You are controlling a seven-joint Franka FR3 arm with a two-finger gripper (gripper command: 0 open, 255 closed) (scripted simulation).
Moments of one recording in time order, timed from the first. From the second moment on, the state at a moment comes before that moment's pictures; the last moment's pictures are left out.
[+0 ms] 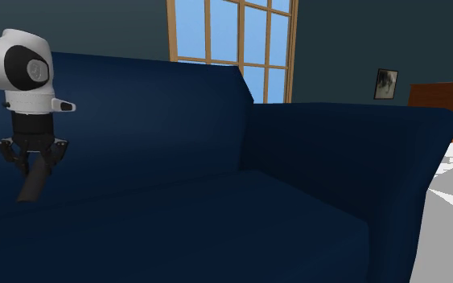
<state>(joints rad) 0.61 0.24 0.01 -1.83 0.15 2.12 -0.12</state>
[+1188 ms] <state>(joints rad) 0.61 0.25 0.01 -1.85 0.15 2.16 -0.12</state>
